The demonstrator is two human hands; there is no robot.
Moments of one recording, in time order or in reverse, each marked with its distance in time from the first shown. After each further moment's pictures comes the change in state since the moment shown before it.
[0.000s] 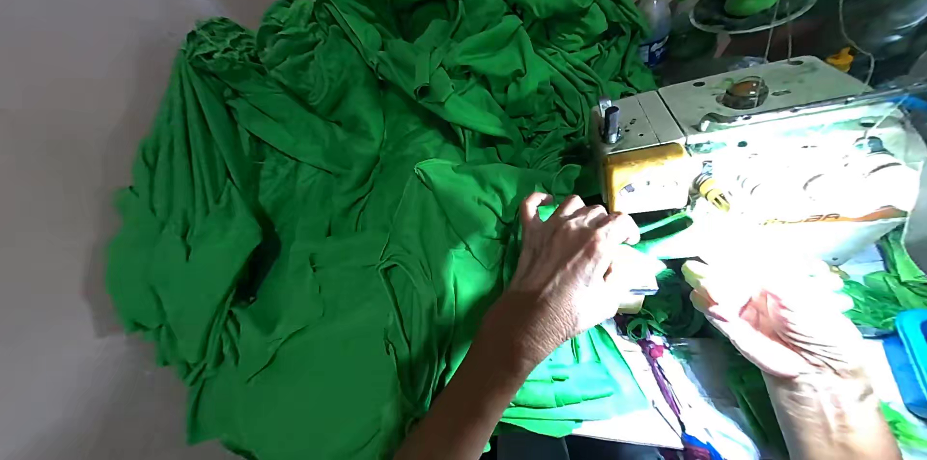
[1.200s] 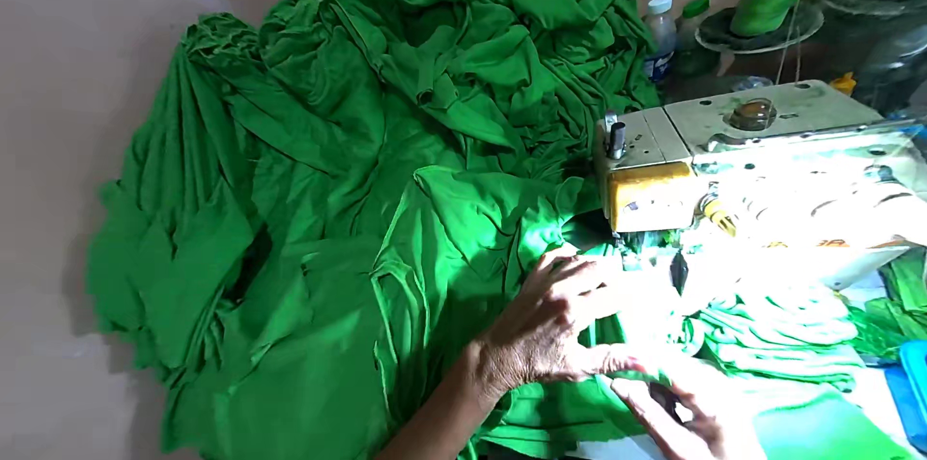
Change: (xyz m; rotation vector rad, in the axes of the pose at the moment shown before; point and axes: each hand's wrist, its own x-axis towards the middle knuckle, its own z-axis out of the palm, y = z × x) left_hand -0.032 -0.028 0.040 -0.355 0.047 0.202; right_hand -0.053 0.055 0.020 -1.121 -0.103 -0.318
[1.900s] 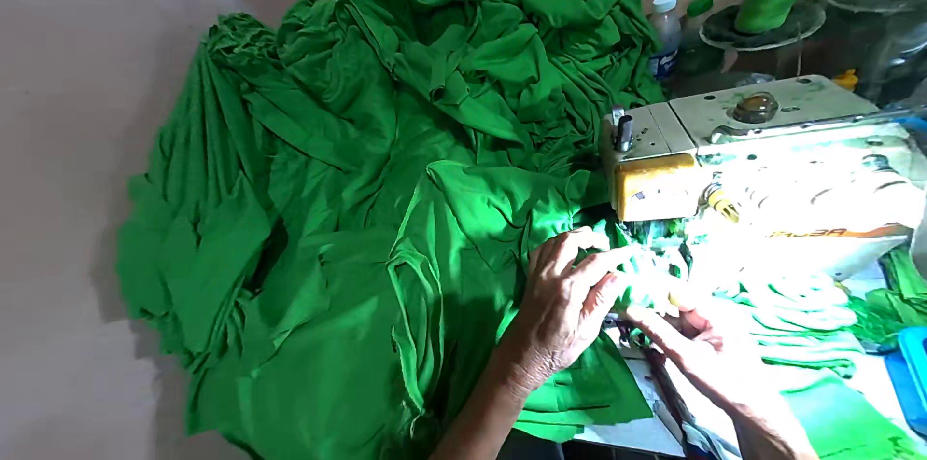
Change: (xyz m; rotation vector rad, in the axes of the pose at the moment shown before) left_hand -0.005 0.010 0.023 -0.062 0.356 -0.239; right_hand 0.042 0.010 -0.007 0.201 0.038 0.035
